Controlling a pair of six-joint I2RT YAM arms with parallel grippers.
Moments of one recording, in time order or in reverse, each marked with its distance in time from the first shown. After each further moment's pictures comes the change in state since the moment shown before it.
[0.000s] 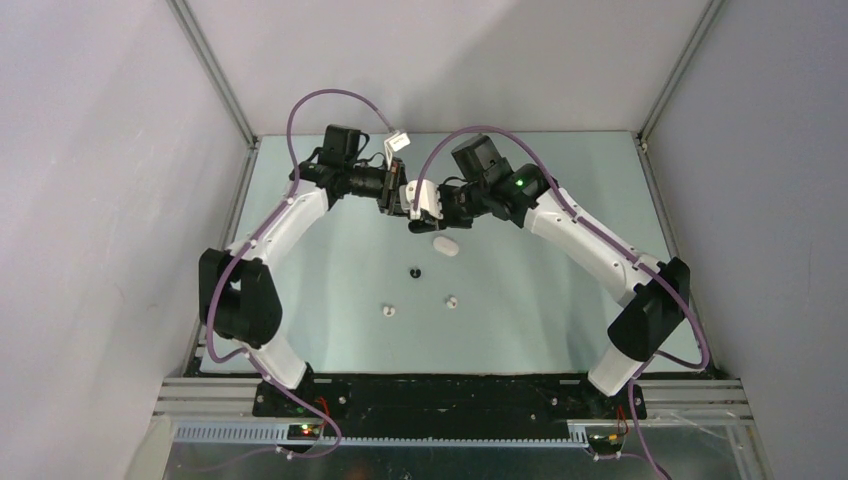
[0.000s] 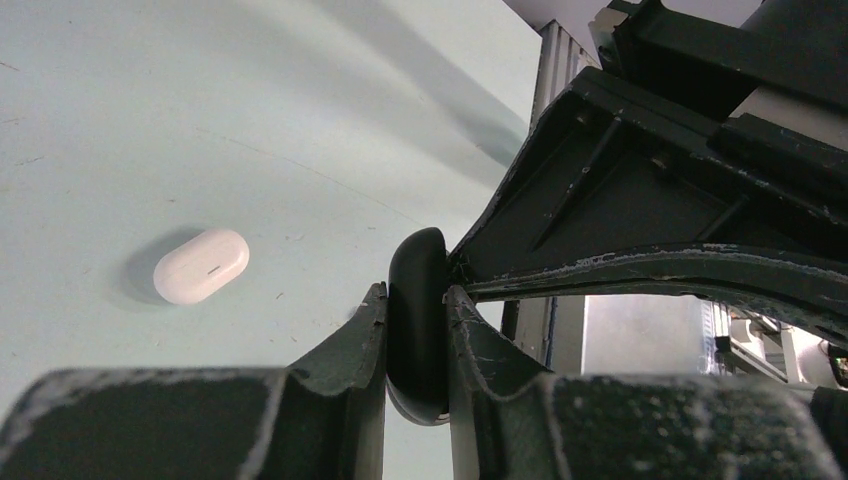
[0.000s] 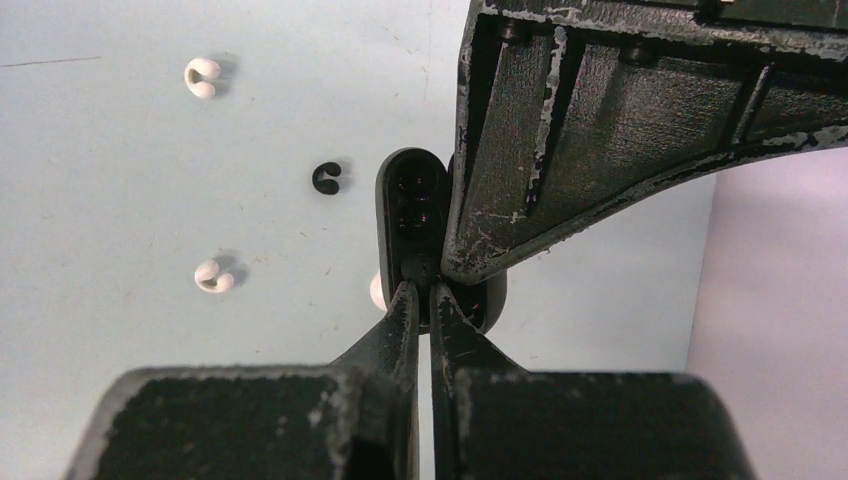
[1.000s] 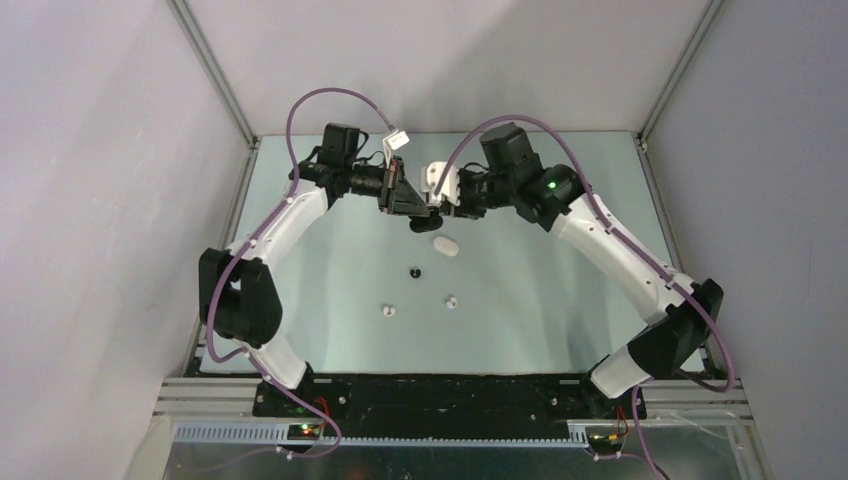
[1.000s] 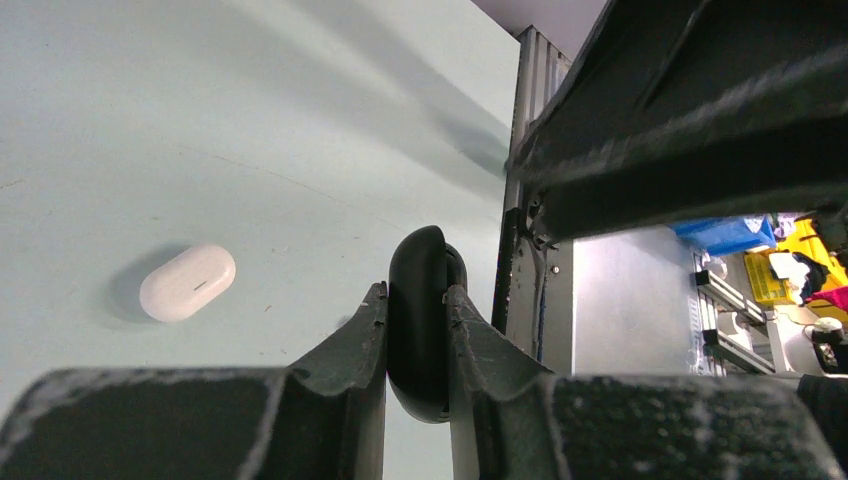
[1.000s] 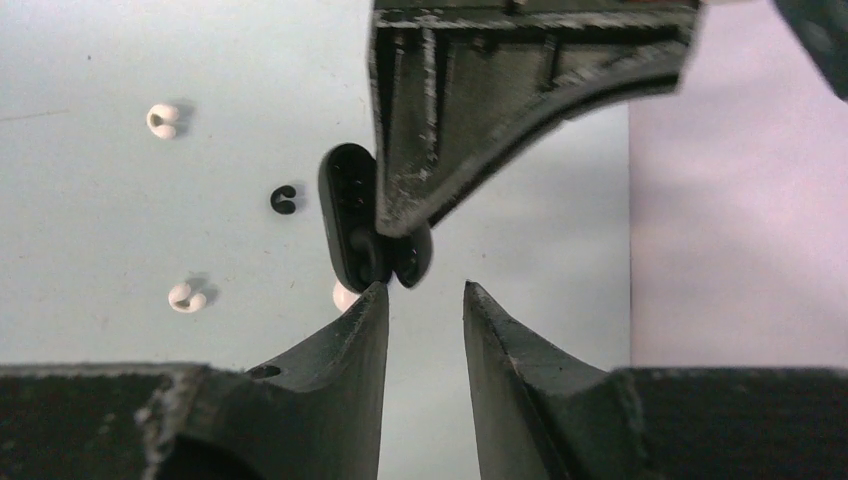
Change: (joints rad) left arm 0.006 0.003 0.006 0.016 0.050 -0.006; right arm -0.033 -0.116 -0.034 0.072 -0.002 0.041
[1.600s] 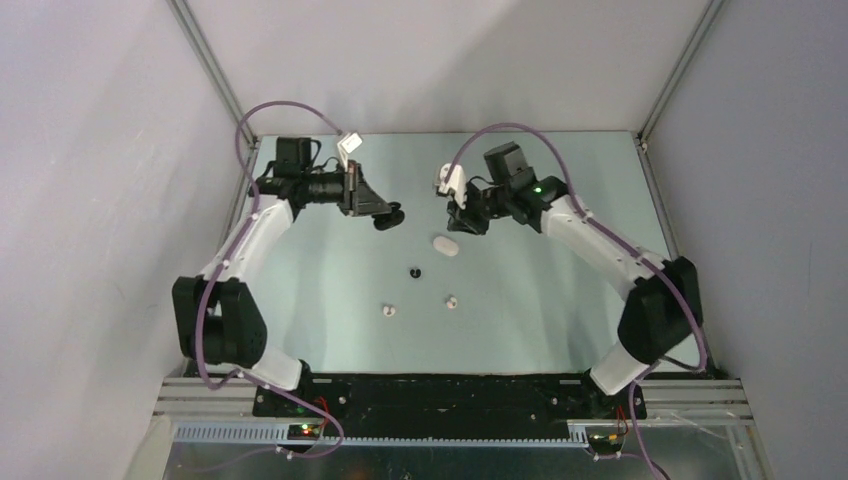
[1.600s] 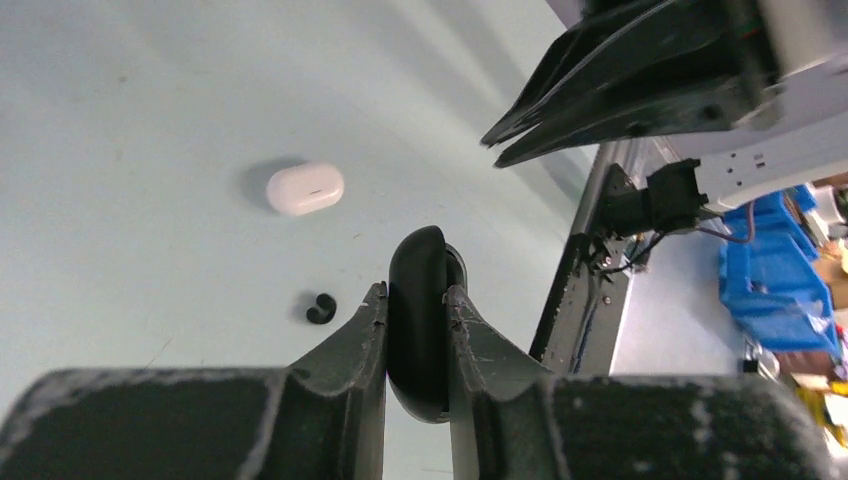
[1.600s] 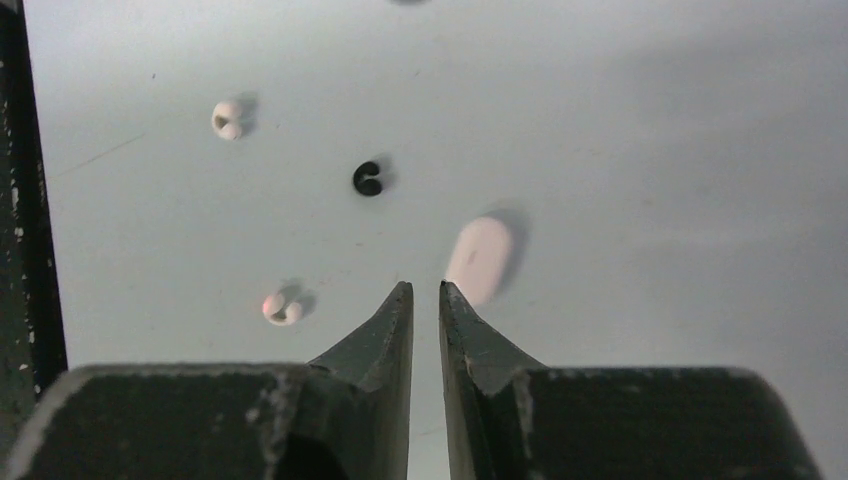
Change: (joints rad) left arm 0.179 -0.119 -0.138 0.002 -0.086 -0.019; right arm -0.134 0.019 -0.235 0.185 -0.159 0.286
